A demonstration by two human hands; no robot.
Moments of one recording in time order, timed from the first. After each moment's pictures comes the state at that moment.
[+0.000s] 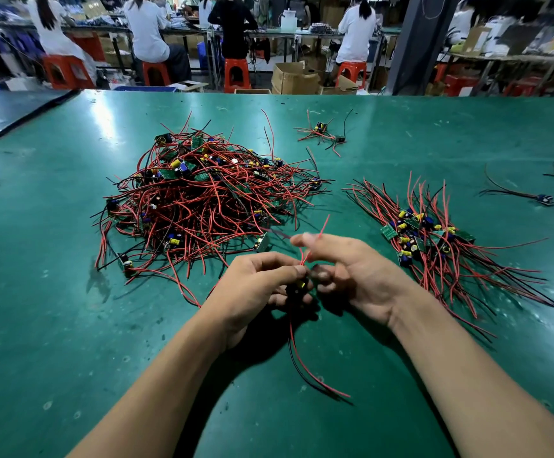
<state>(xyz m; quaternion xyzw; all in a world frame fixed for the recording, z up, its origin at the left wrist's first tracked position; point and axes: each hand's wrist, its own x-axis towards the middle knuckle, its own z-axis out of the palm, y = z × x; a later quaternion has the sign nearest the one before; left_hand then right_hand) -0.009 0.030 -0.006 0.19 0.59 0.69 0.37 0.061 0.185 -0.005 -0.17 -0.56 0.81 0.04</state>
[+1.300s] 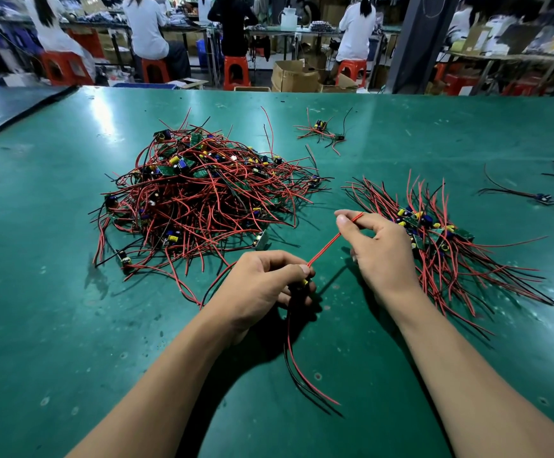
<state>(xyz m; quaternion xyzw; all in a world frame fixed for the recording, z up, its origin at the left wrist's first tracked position) -0.009 0.035 -0.010 0.24 0.64 0.65 0.35 0.058 0.212 -0.020 -0.26 -0.75 0.49 0.37</state>
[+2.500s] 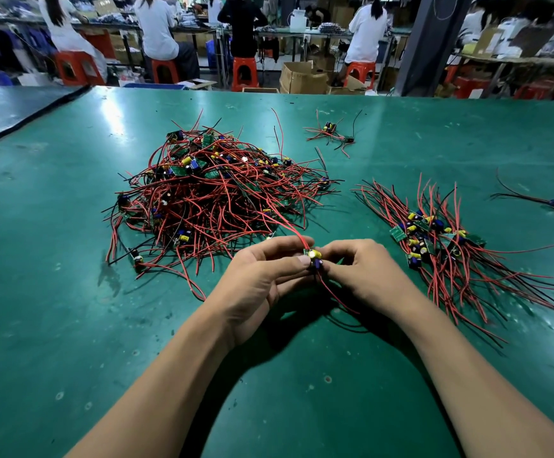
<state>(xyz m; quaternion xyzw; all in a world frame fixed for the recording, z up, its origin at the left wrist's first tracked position) -0.013 0.030 -0.001 0.15 0.46 0.78 0.39 0.064 0.196 -0.014 -0.17 -0.87 0.44 0.12</state>
